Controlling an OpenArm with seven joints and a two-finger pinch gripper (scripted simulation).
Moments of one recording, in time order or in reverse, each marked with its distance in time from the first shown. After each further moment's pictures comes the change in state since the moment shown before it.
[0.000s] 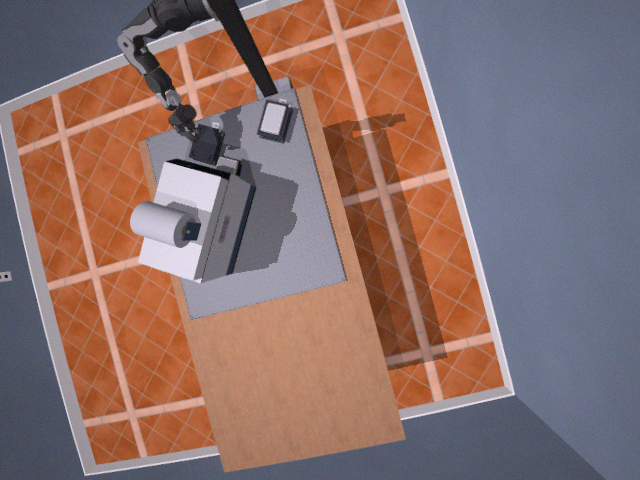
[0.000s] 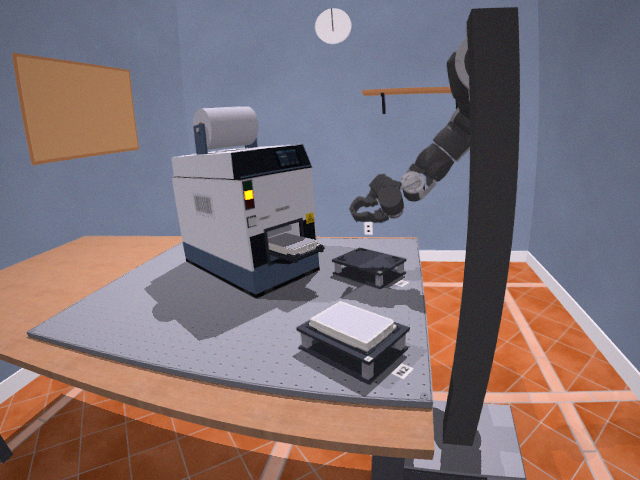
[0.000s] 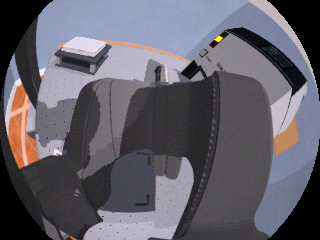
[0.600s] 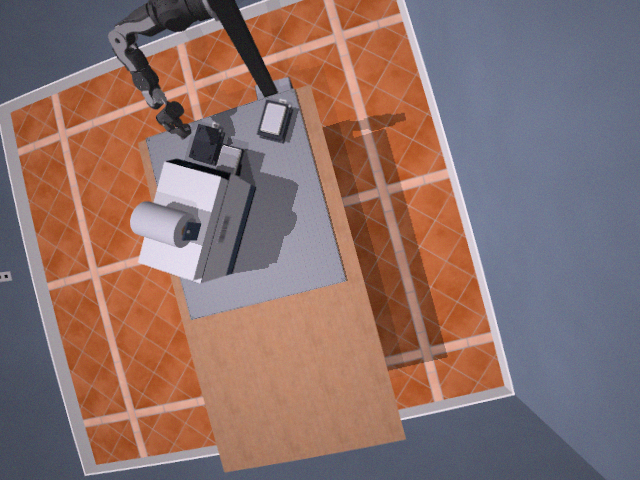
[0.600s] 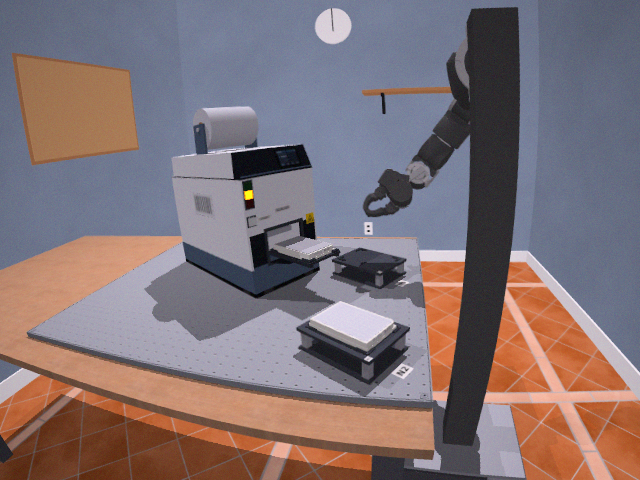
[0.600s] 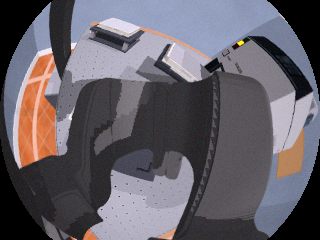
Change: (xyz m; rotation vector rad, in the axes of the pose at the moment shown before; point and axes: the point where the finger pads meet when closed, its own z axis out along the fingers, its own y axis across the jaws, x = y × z) arm -0.032 0.009 -0.033 0.181 0.002 -0.195
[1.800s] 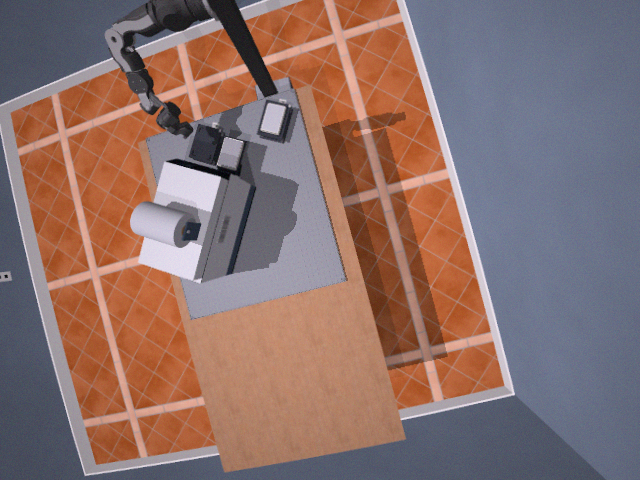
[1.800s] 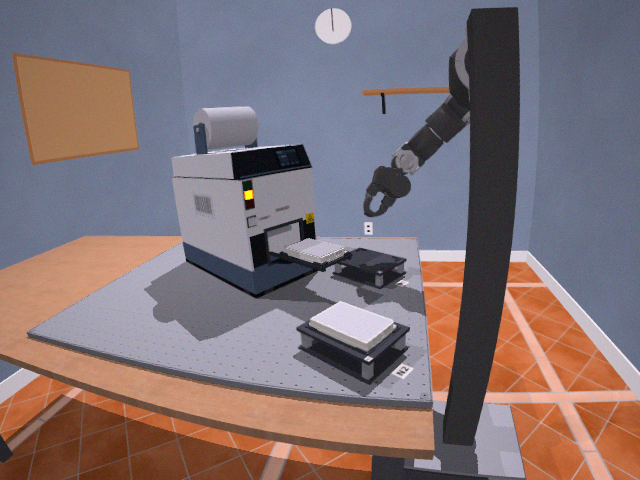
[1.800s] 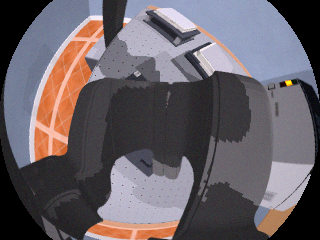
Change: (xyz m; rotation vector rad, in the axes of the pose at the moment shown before) arm 0.011 -0.008 0.000 0.349 0.065 -0.355
